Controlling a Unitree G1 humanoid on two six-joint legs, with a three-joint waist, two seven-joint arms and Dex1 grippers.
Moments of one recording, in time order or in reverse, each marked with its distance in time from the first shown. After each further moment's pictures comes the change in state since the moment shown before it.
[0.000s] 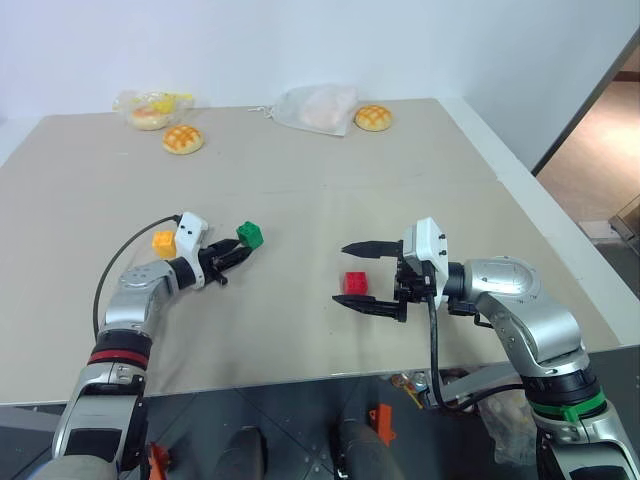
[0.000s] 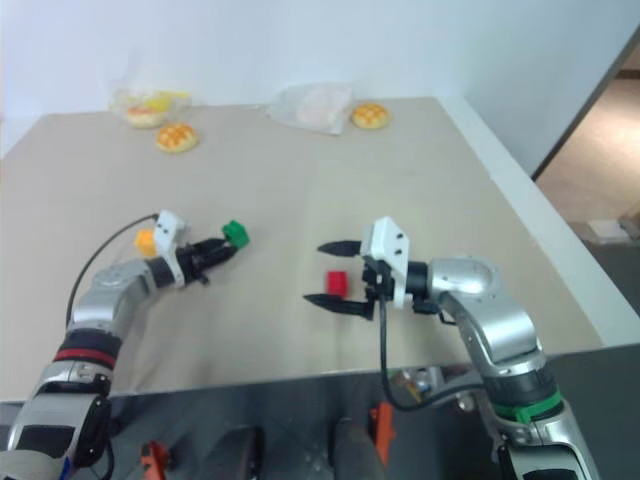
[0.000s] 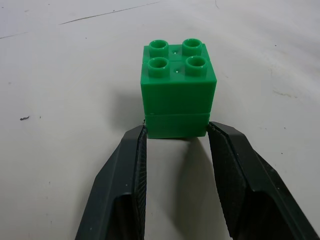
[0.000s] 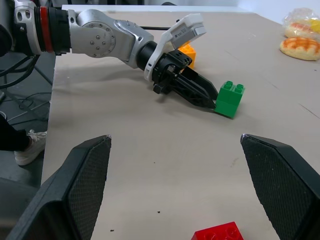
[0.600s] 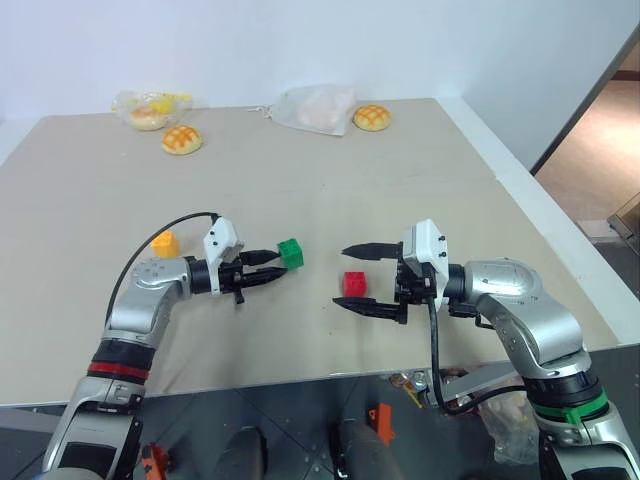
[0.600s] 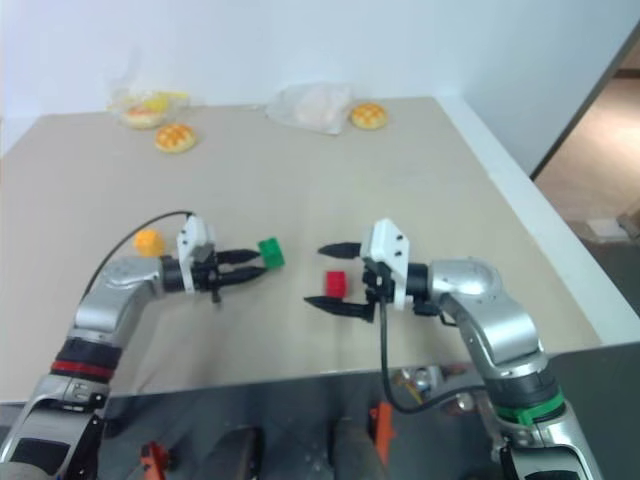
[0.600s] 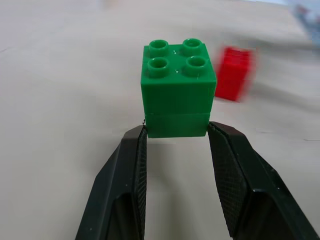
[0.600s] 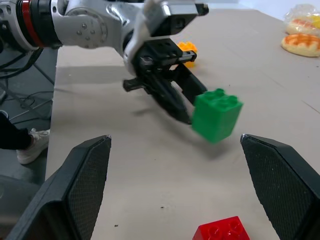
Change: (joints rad) left arm 0.091 0.067 -0.160 -0.384 -0.029 0.034 -0.302; right arm 0.000 -0.024 -0.009 -0.002 0.022 0.012 0.011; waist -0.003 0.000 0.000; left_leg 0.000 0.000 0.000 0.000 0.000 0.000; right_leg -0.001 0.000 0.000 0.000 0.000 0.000
